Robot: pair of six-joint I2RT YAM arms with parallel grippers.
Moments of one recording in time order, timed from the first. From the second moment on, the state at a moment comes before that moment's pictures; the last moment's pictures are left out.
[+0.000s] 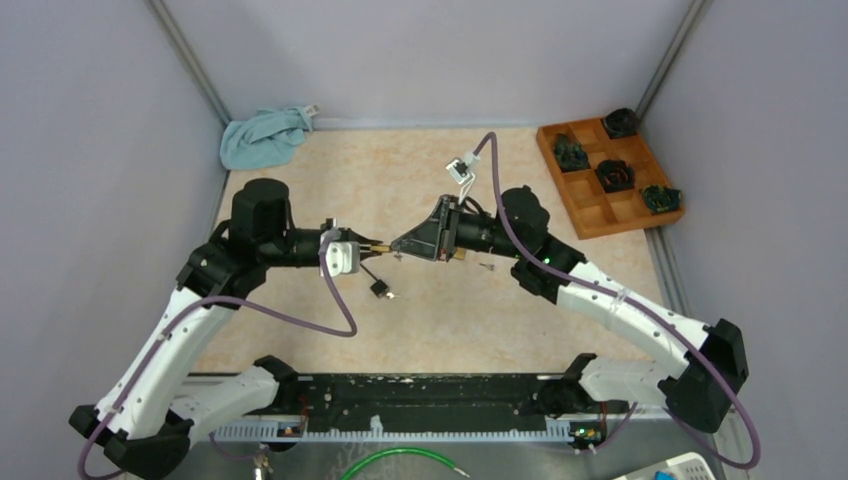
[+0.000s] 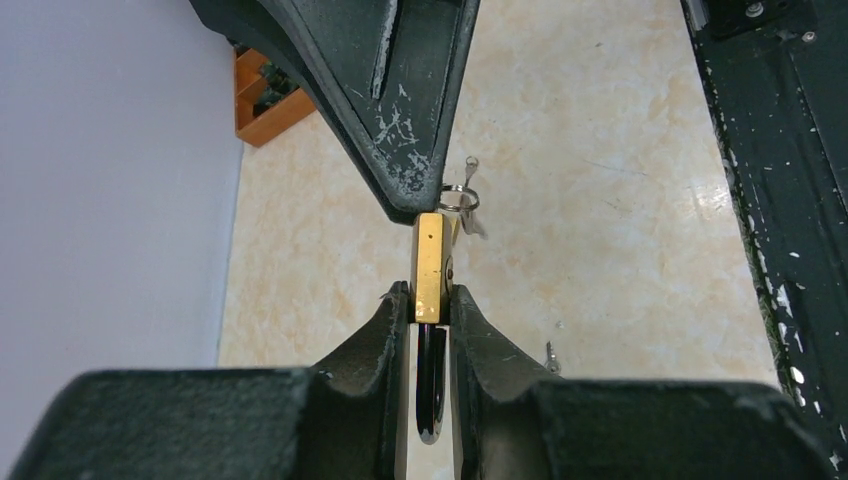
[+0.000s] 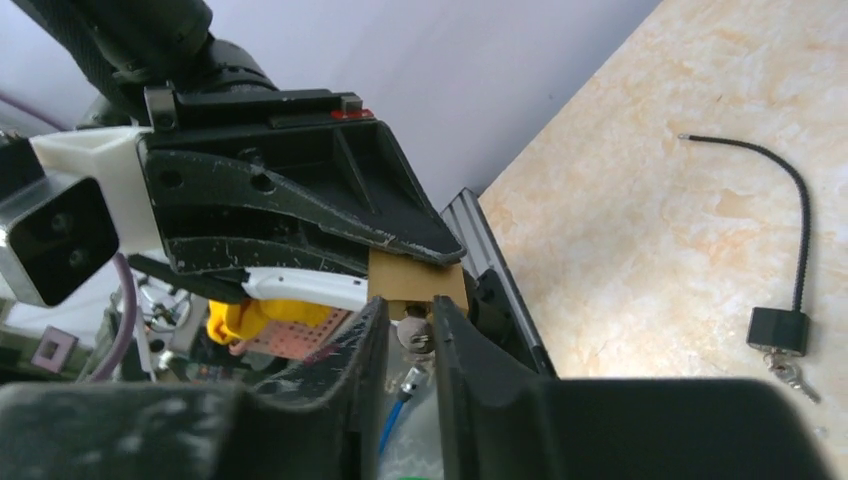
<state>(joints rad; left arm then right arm) -0.56 0.94 1.22 -0.73 0.78 0.93 0.82 1.14 0.96 0.20 -0.52 0.87</state>
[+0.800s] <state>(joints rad) -0.55 1.13 1.35 -0.86 1.03 0.61 0.95 1.04 1.02 -0.06 -0.43 0.17</state>
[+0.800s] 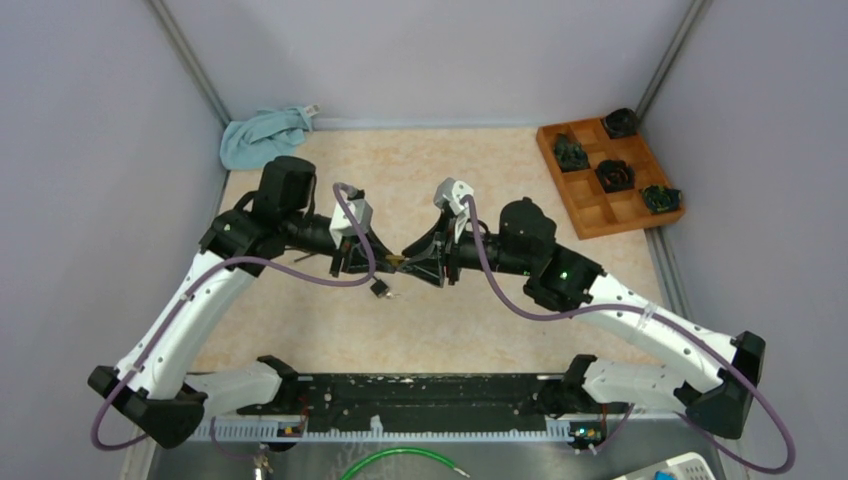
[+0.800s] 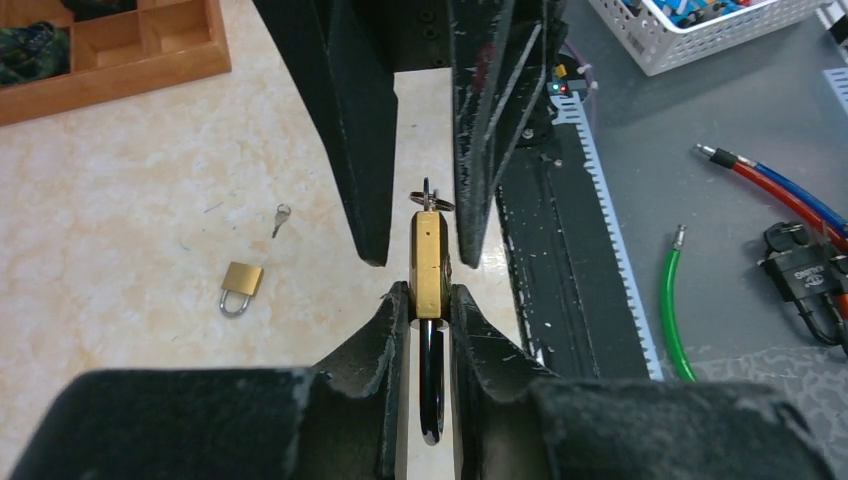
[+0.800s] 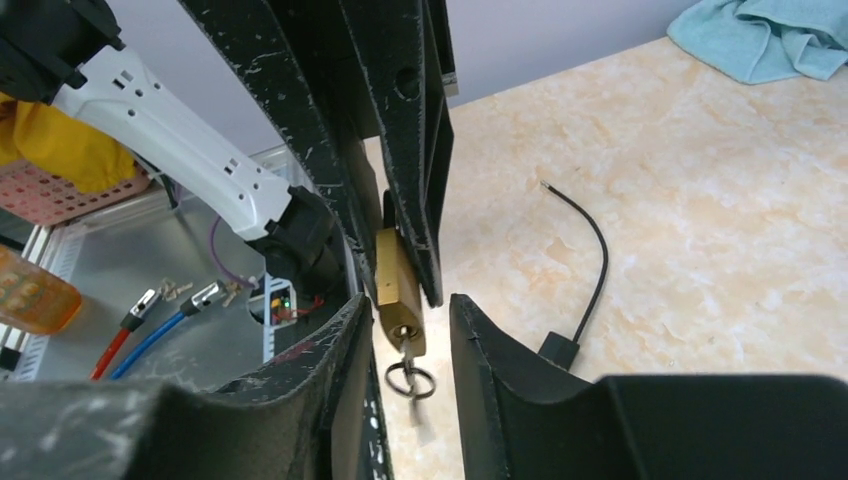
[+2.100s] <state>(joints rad) -0.55 1.04 1.29 -0.93 0.76 0.95 0.94 1.08 0.94 0.04 -0.34 0.40</state>
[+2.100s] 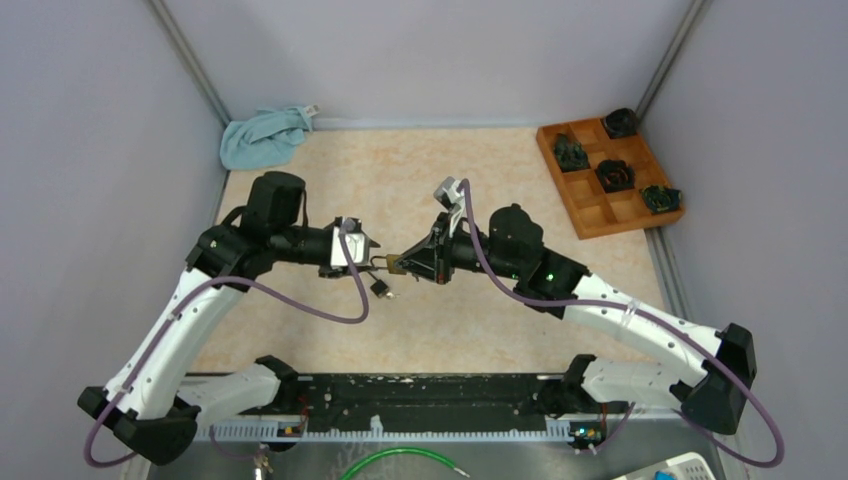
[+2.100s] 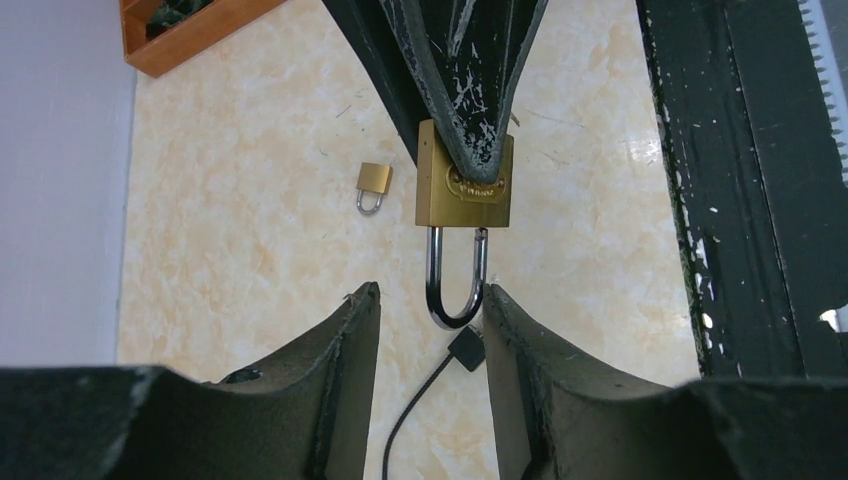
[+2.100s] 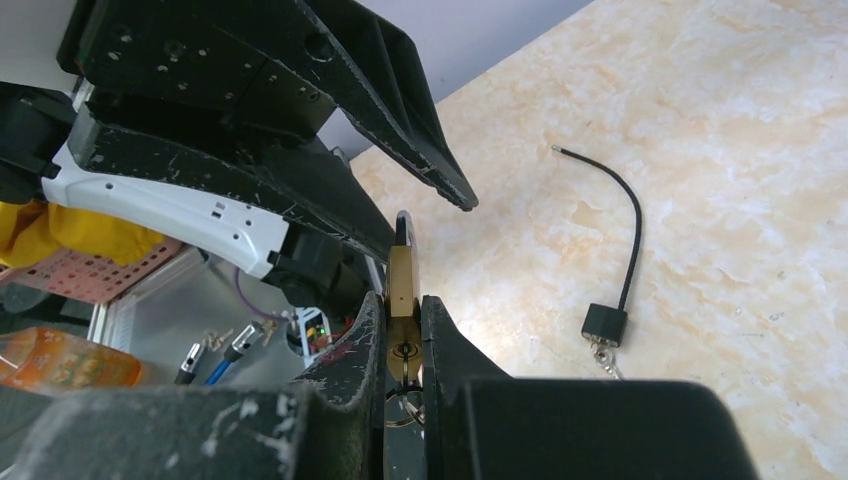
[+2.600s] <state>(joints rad) -0.55 0.97 1.14 -0.78 0.64 1.07 0.87 1.15 0.92 0.13 -0.41 0.59</state>
